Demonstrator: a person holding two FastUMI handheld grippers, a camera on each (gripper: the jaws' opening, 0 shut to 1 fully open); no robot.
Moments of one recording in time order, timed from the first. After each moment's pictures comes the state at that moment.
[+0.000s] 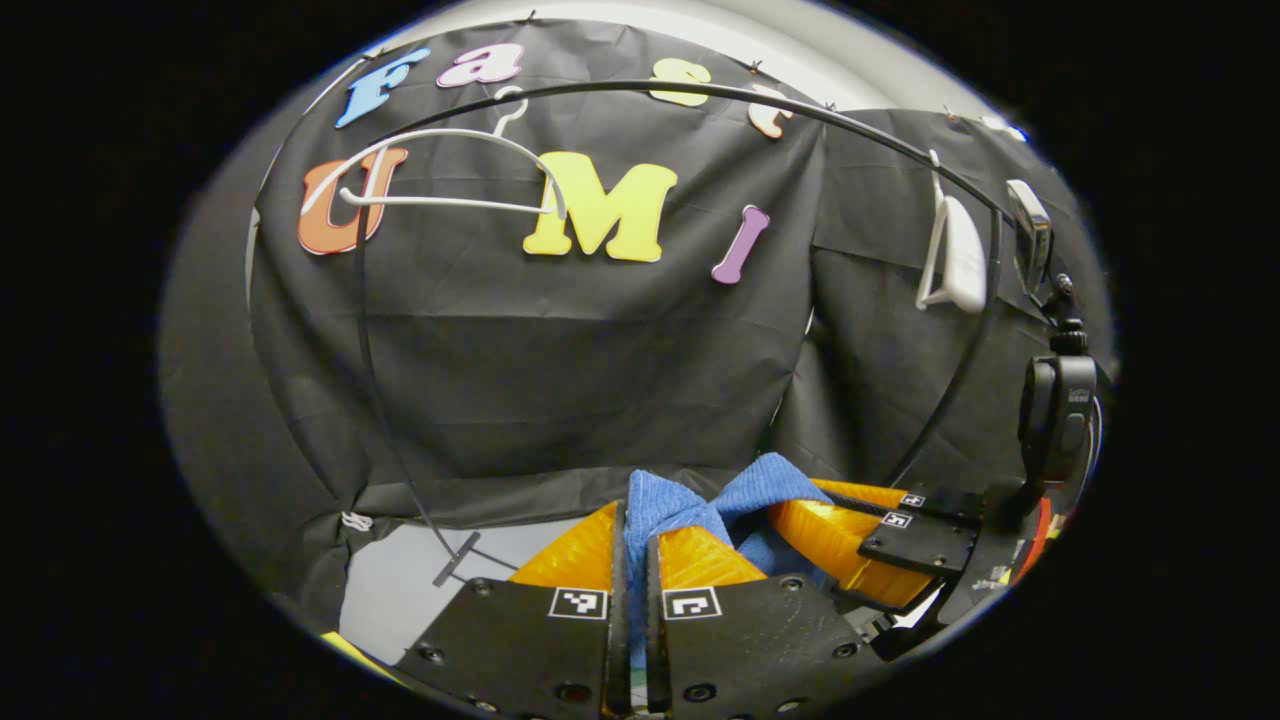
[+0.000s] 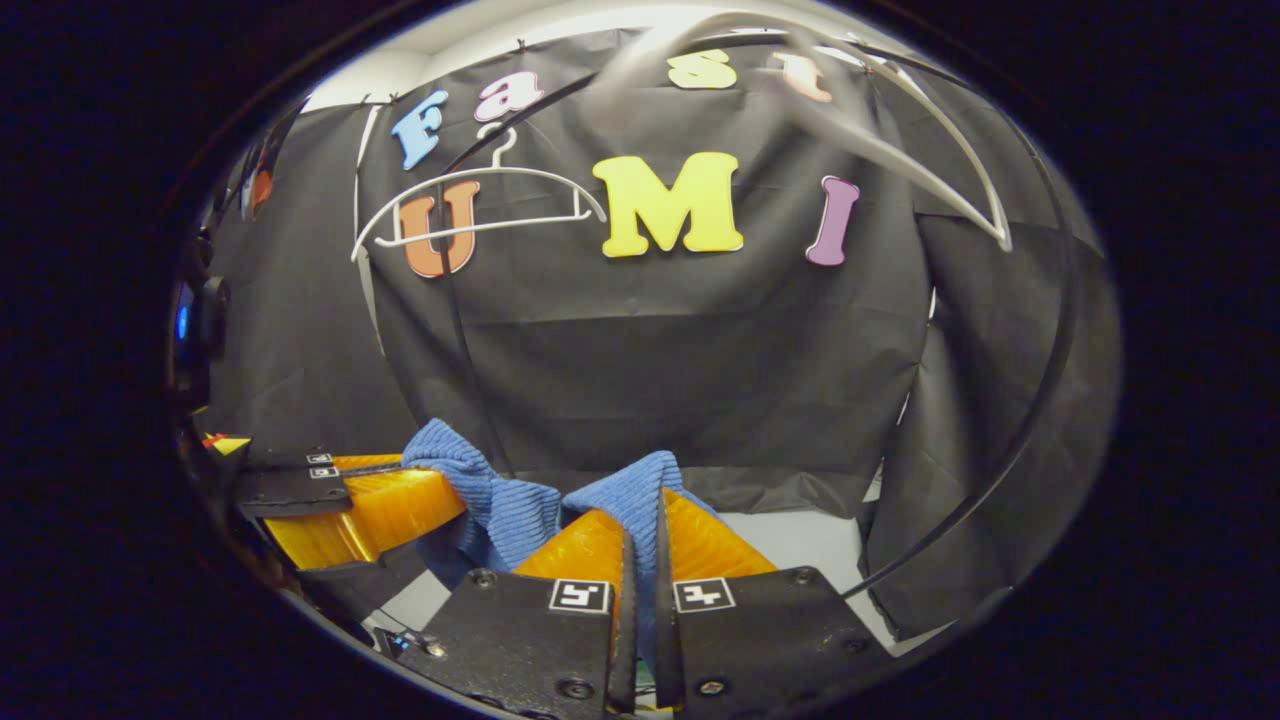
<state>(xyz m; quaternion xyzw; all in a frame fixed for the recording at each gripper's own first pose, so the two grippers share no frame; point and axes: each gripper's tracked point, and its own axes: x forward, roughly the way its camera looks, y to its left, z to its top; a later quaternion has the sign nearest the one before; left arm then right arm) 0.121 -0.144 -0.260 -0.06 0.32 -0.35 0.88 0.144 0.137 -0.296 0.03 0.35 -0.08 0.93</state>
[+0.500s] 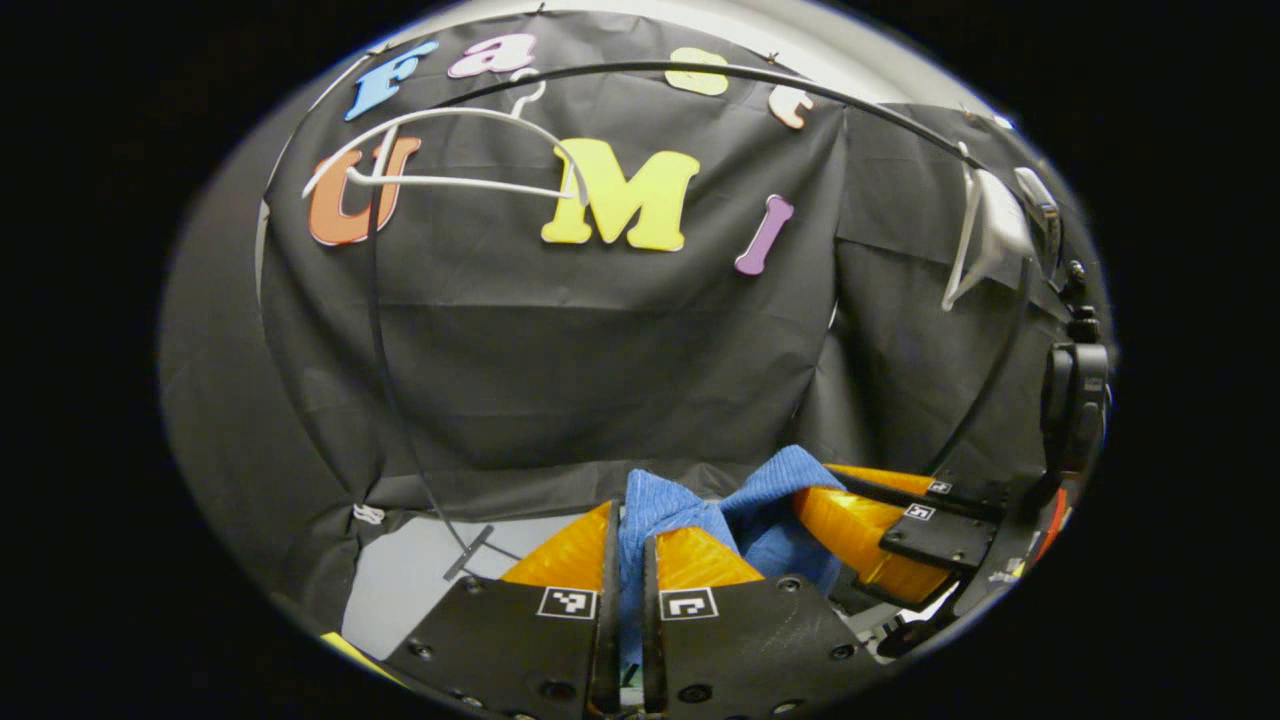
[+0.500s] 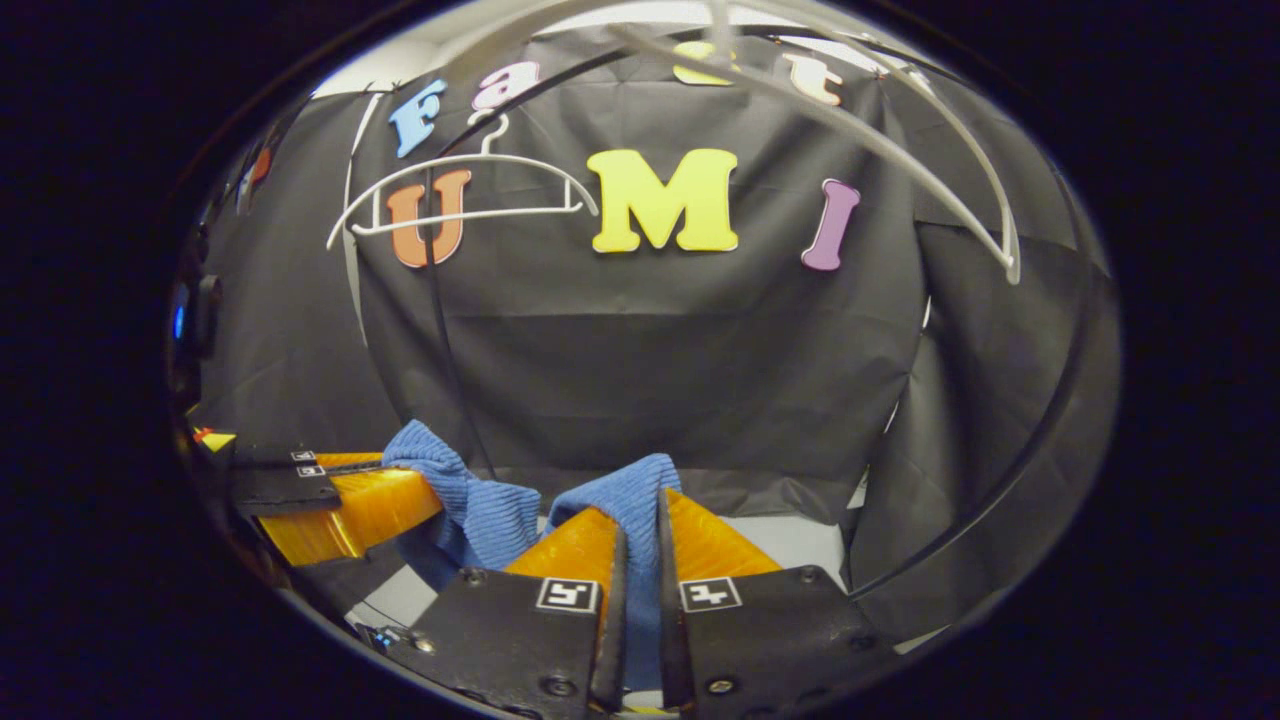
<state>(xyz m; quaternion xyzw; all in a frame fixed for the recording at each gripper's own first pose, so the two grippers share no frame) 0.132 -0.141 -0.287 -0.05 0.36 -0.32 0.88 0.155 0.127 -0.308 0.00 0.37 -0.09 0.93</state>
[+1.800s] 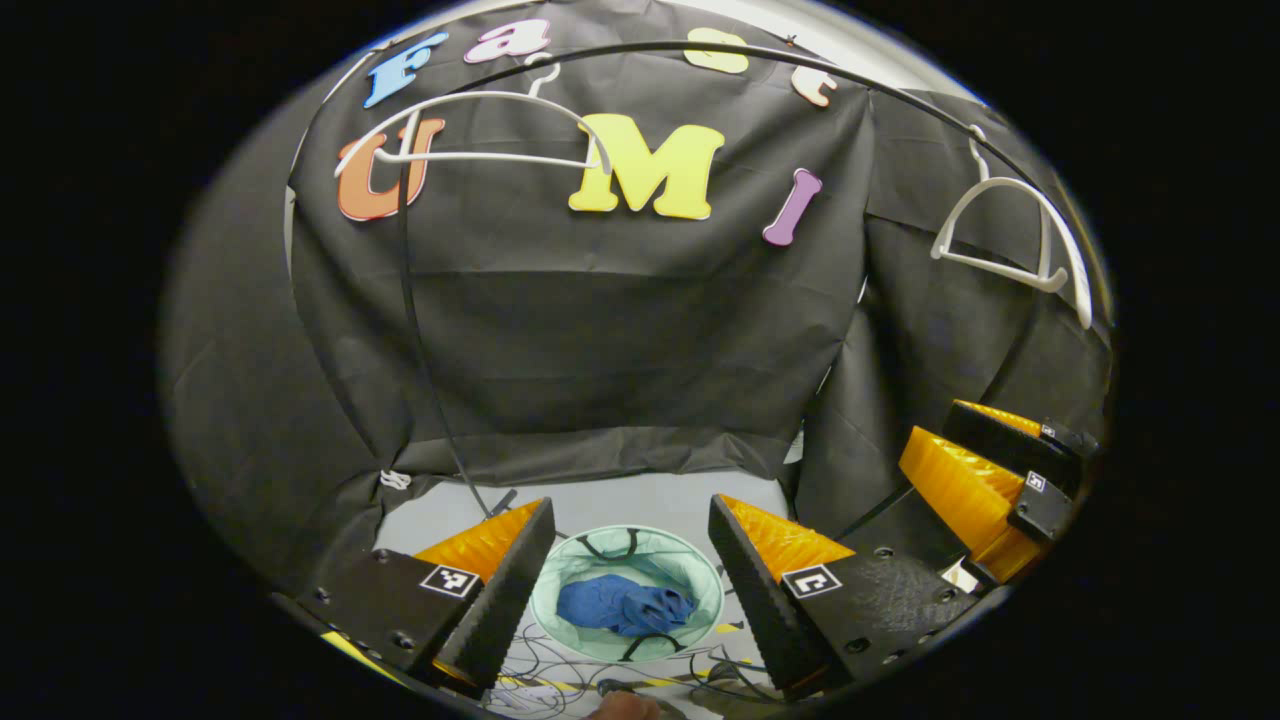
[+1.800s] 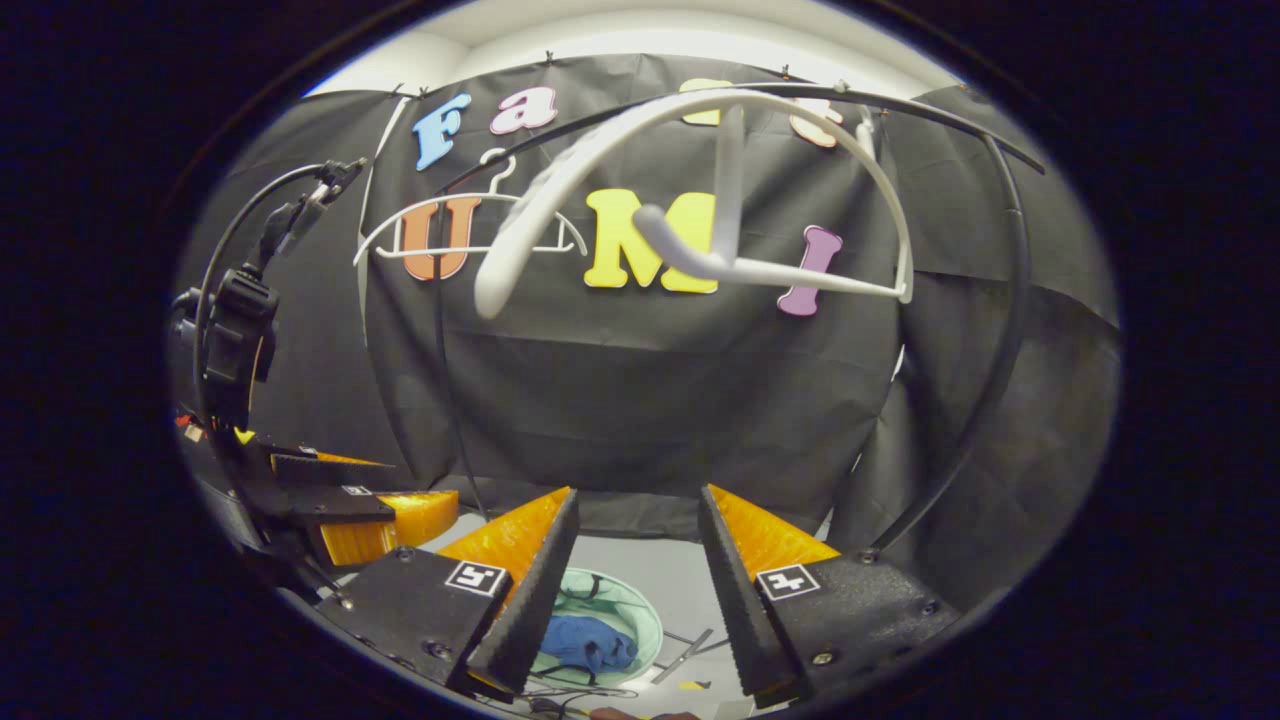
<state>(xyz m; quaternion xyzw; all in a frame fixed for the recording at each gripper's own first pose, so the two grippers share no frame) 0.100 -0.134 -0.275 -0.03 0.39 -0.28 0.88 0.107 0.079 -0.238 -0.04 0.31 -0.09 0.95</state>
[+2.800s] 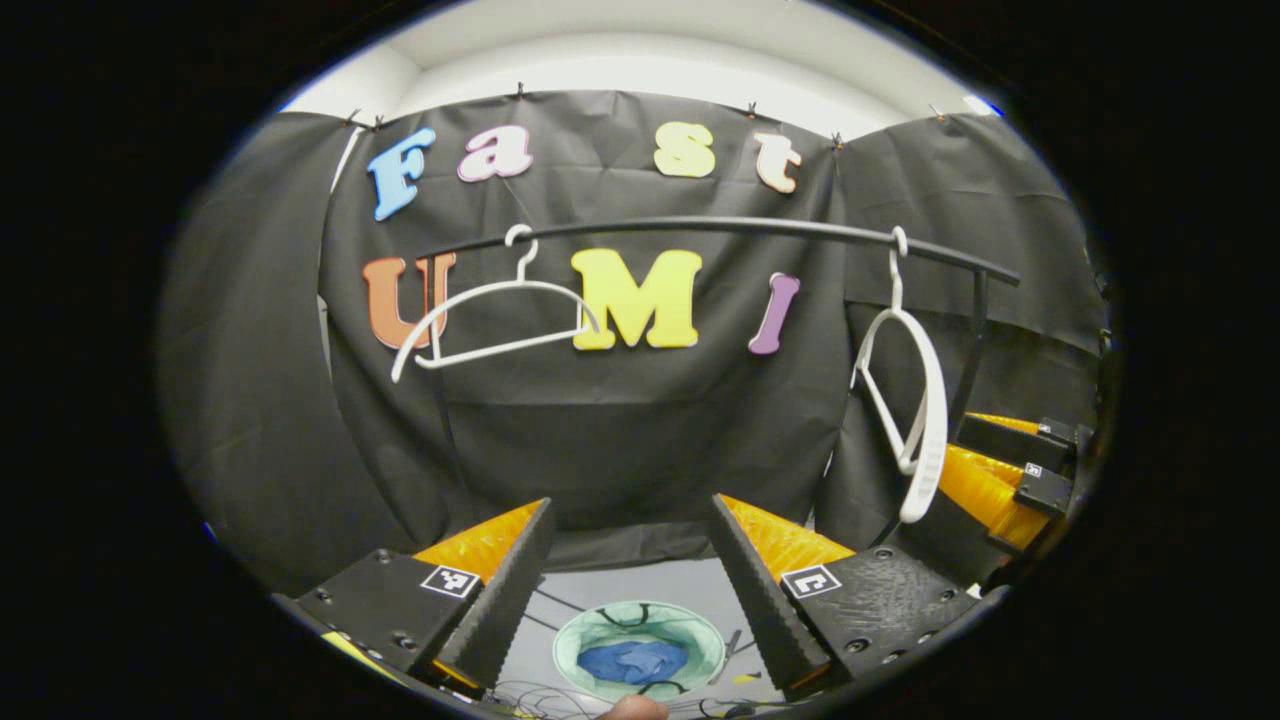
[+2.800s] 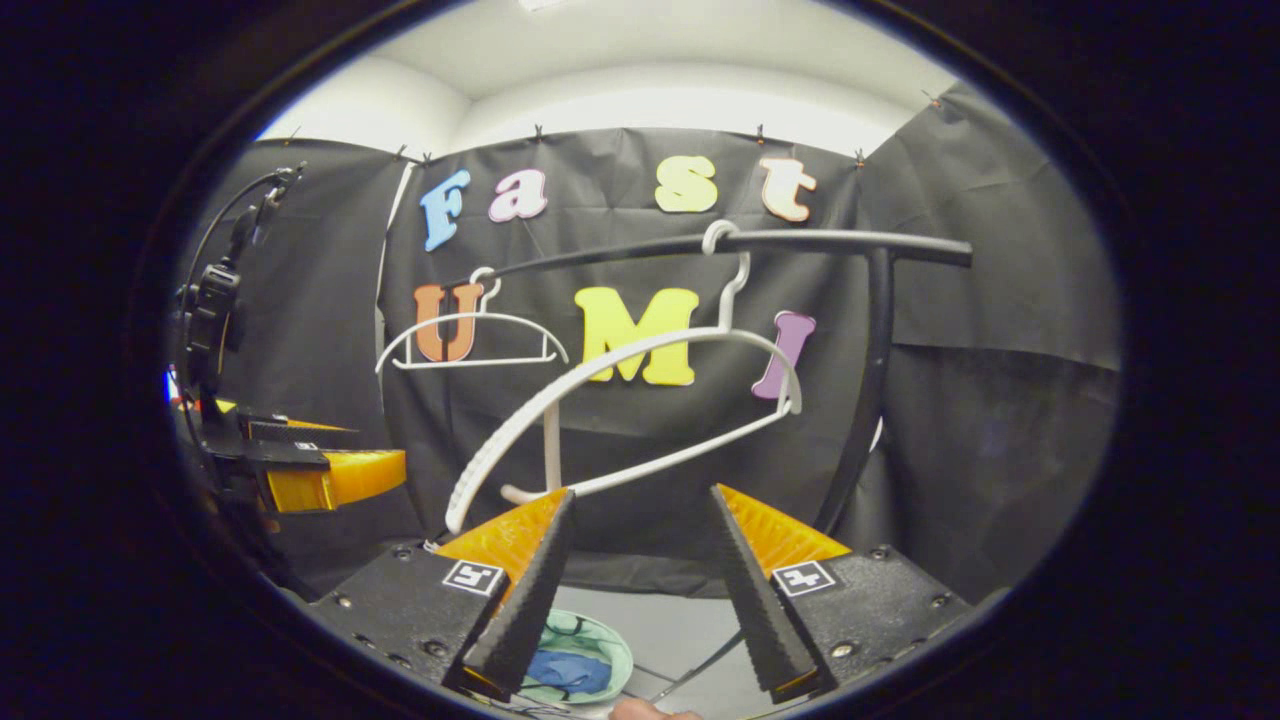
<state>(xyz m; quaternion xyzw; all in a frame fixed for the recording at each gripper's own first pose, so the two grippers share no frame) 0.106 -0.134 -0.104 -0.02 0.22 -0.25 0.94 0.086 0.024 -0.091 -0.04 0.19 -0.06 0.98</state>
